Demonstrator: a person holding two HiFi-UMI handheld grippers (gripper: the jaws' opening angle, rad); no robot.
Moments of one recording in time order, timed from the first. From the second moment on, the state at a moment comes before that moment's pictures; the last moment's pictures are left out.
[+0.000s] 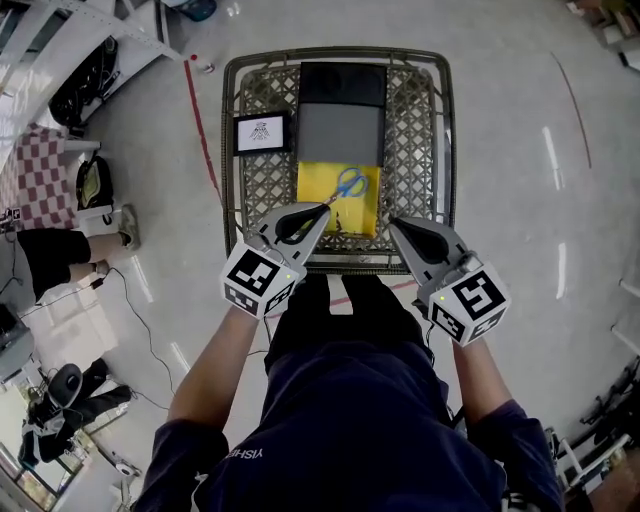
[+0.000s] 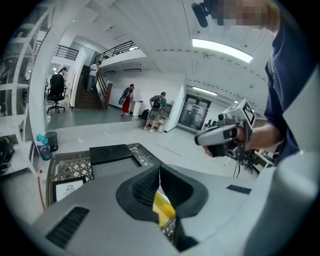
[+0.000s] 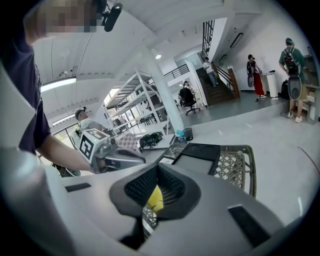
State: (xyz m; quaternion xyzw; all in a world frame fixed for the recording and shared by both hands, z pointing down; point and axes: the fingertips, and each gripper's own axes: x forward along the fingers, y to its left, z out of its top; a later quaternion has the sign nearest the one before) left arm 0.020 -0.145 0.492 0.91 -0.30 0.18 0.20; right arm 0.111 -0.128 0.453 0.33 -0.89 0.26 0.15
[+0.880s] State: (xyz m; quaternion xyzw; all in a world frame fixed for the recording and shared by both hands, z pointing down) left arm 0.036 -0.156 0.652 0.89 -0.20 0.36 0.19; right arm 0.114 -0.134 0.538 0.35 -0.86 0.33 0.17
